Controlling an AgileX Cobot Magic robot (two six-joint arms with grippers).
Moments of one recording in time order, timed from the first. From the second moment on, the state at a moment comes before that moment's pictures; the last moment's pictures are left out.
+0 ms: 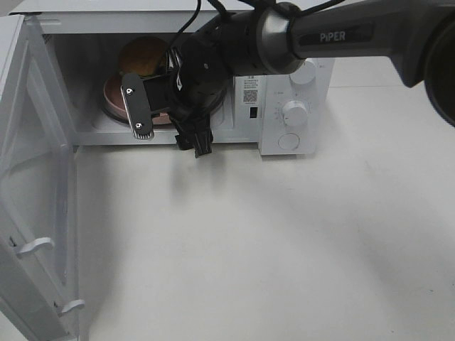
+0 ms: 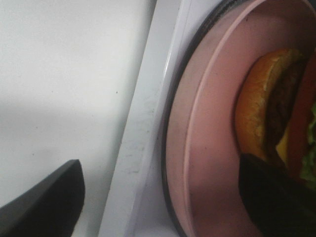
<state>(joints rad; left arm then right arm) 0.00 0.00 -0.50 -0.10 1.04 0.01 0.71 2.31 -1.79 -0.31 0.40 -1.08</state>
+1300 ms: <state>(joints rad) 0.00 0.00 -0.50 -0.10 1.04 0.01 0.74 2.32 -1.81 -0.20 0.56 -1.13</state>
